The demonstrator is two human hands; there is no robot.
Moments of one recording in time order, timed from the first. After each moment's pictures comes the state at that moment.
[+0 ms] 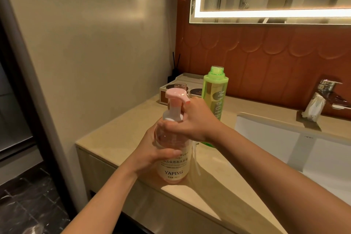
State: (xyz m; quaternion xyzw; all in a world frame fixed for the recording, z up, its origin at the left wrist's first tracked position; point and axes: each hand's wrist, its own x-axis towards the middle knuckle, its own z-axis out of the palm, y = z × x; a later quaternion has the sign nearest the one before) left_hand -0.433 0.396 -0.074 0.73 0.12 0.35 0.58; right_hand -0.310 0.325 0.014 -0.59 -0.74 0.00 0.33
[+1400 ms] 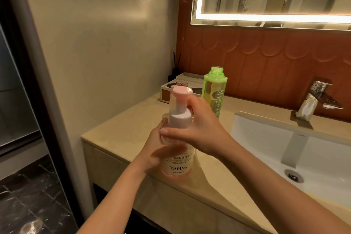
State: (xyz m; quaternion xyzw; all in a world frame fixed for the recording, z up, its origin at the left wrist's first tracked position) left_hand -0.432 0.382 -0.079 0.73 0.13 0.38 0.55; right_hand -0.322 0.298 -0.005 -0.65 -0.64 0.07 0.40
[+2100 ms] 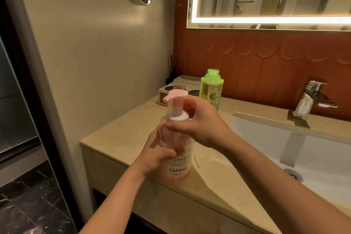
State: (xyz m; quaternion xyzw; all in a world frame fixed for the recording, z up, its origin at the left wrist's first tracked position) left_hand -0.433 0.382 -0.084 0.72 0.14 0.38 0.57; right_hand -0.323 0.290 0.016 -0.62 -0.63 0.13 0.45
